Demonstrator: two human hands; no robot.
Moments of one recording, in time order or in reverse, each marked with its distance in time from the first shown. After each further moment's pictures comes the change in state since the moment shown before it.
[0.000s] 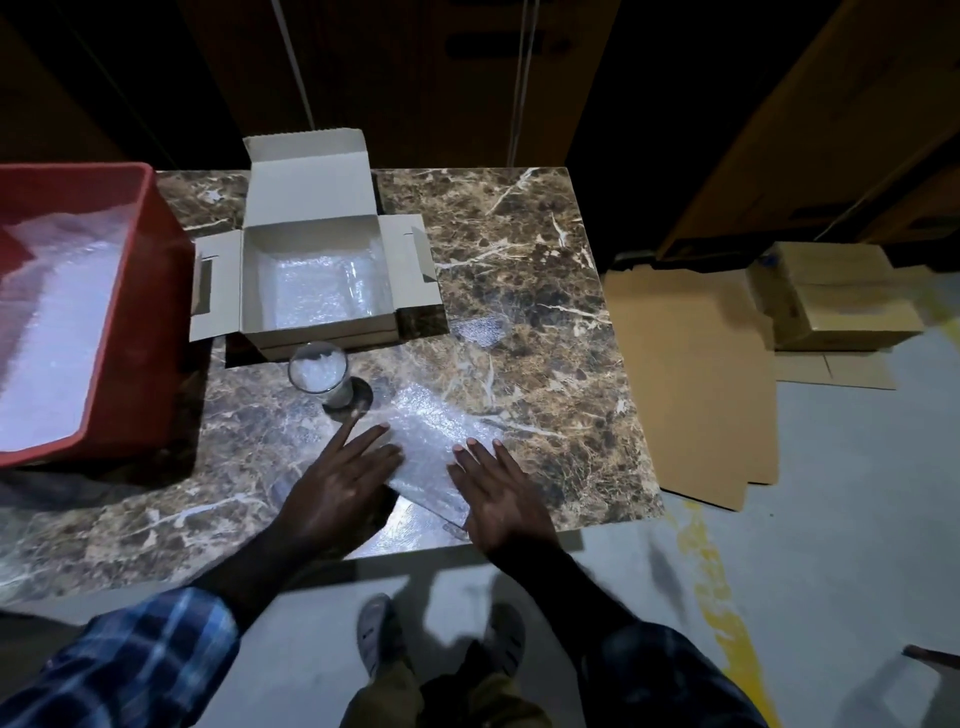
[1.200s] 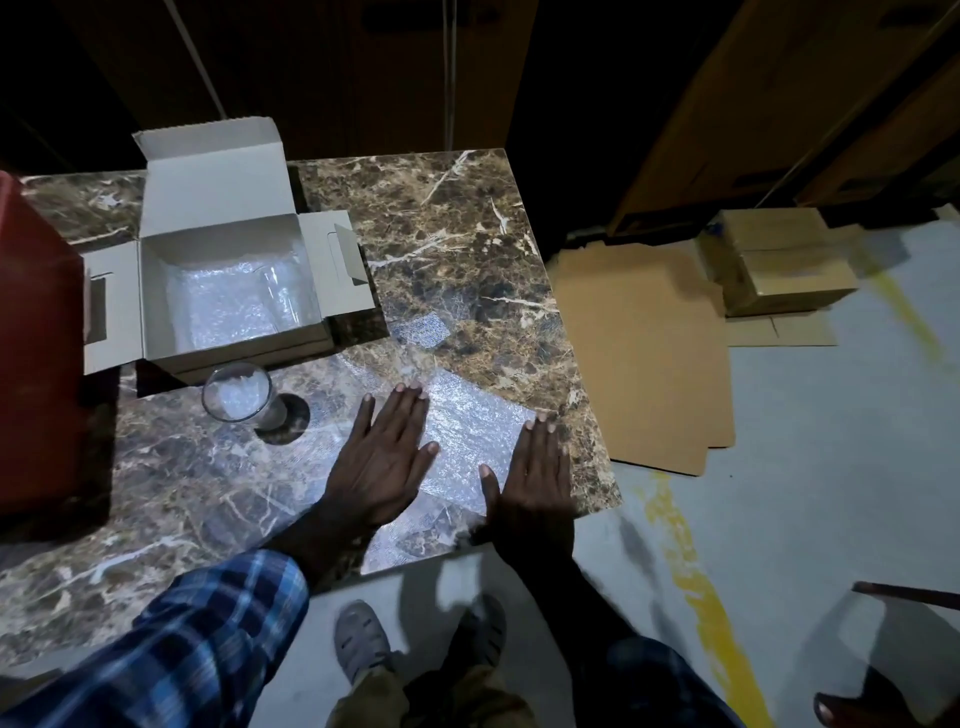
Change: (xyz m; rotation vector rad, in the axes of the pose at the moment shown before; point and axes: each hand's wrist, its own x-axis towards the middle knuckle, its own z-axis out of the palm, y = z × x) left_hand 0.084 0.031 0.069 0.091 -0.444 -0.339; right_hand -0.029 0.030 -0.019 -0.313 -0.015 0.744
